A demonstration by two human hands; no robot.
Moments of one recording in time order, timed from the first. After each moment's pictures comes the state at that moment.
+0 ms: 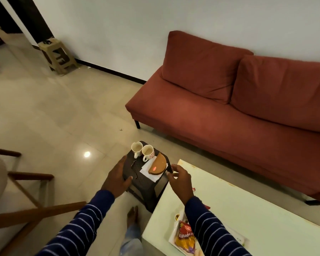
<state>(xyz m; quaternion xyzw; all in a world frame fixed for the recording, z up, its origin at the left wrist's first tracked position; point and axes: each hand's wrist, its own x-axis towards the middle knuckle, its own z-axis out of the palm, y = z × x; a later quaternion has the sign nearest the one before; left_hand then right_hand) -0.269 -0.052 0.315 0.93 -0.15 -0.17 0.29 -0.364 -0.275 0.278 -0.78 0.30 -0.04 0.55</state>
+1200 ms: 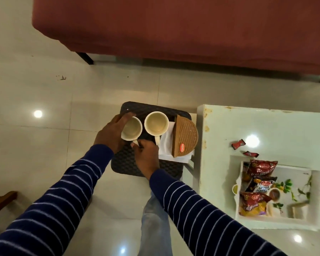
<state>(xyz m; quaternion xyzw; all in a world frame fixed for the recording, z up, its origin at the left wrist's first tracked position) 0.114 -0.082 -0.032 0.85 -0.41 -0.32 0.10 -0.026 -0.127 -0.036 -0.62 0.53 0.01 0.58</state>
